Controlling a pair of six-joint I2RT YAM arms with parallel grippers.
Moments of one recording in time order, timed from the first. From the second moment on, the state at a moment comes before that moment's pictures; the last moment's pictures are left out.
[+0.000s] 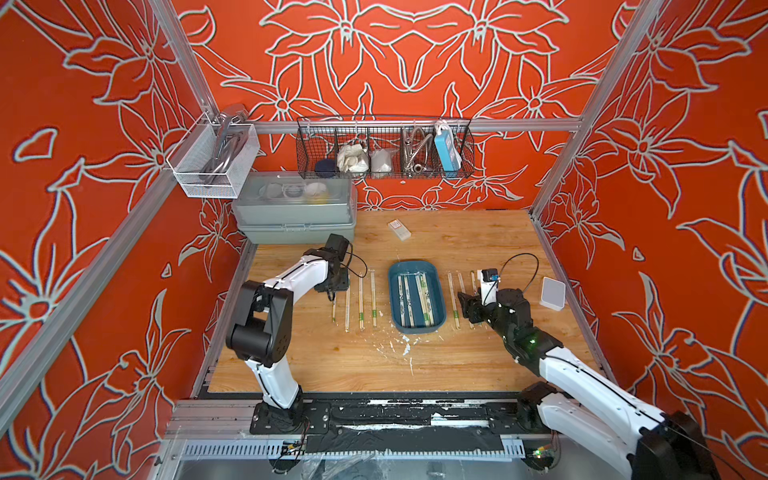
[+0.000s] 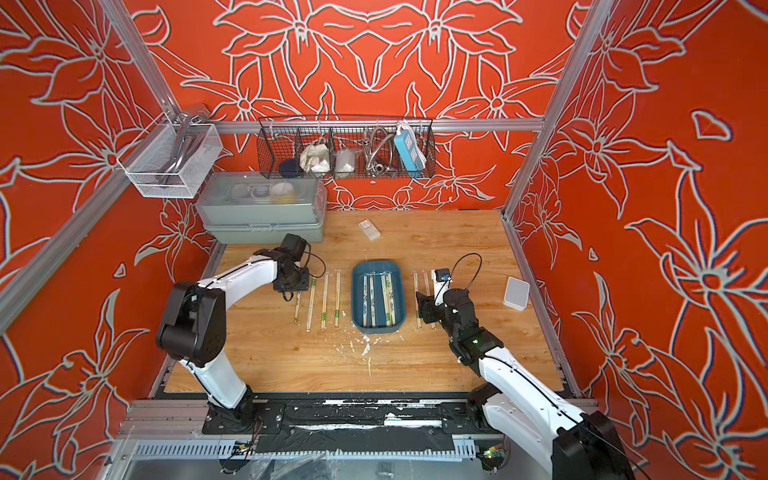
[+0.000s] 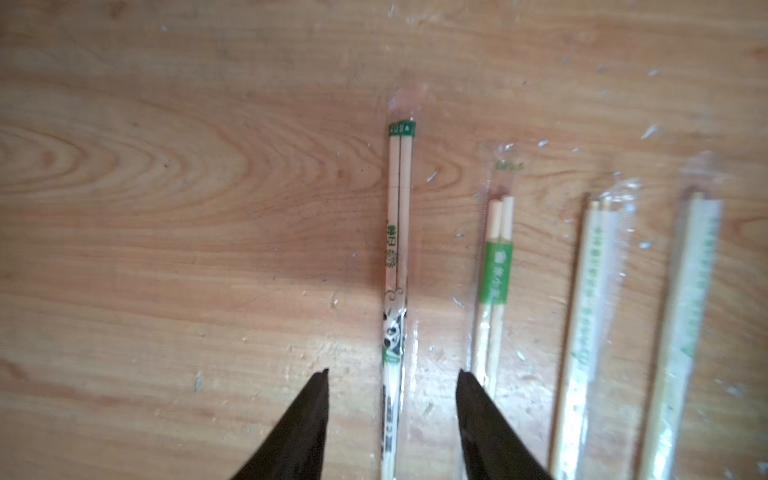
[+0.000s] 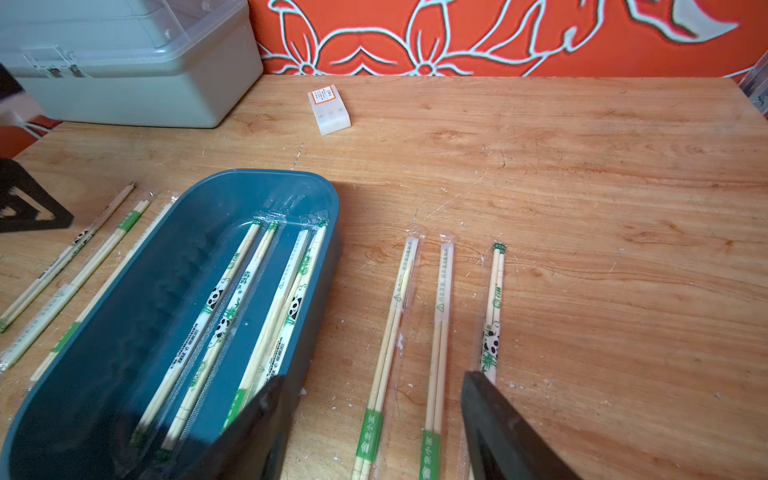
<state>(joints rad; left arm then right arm) -0.21 1.69 1.16 -0.68 -0.17 -0.36 0.47 0.89 0.38 0.05 0.09 0.17</state>
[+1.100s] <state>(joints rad) -0.39 0.65 0.22 0.09 0.20 -0.21 0.69 1.80 1.43 -0.76 0.17 0.27</state>
